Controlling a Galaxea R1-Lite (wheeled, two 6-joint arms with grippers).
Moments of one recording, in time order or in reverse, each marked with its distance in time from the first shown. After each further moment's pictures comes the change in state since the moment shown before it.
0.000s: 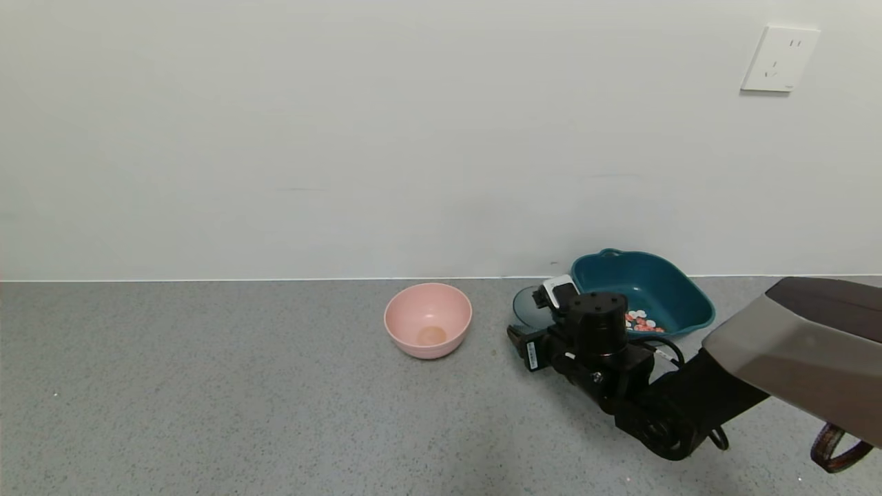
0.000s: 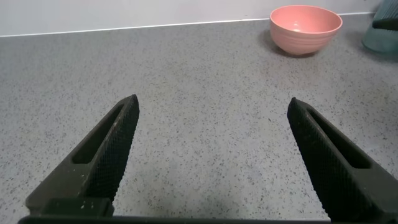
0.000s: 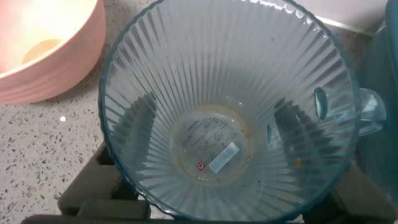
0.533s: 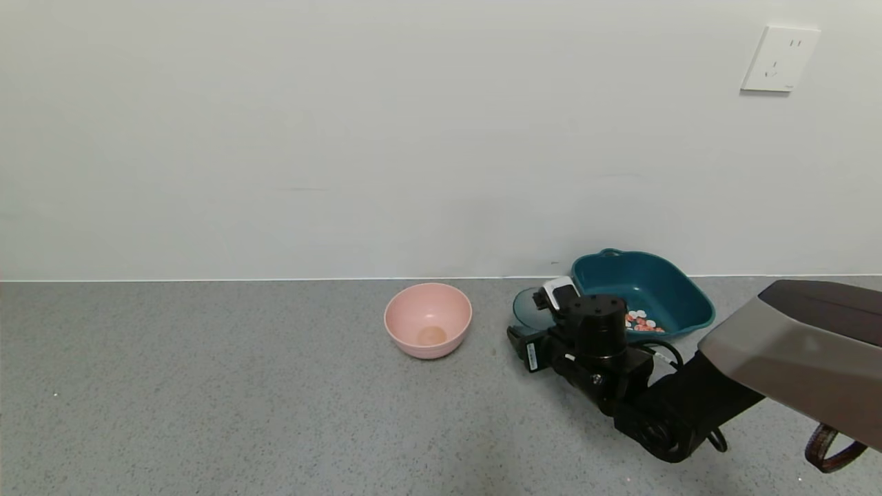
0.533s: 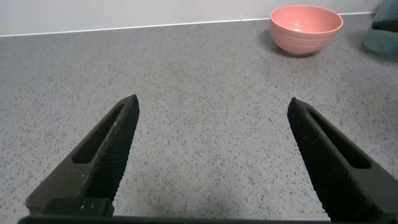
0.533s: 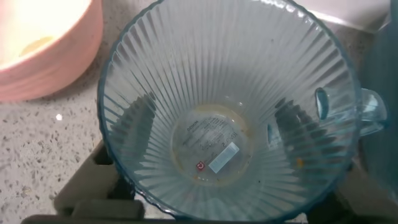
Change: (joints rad) left arm 0.000 0.000 0.000 0.000 0.000 0.000; right arm -0.002 0.011 0.006 -0.029 0.001 -0.001
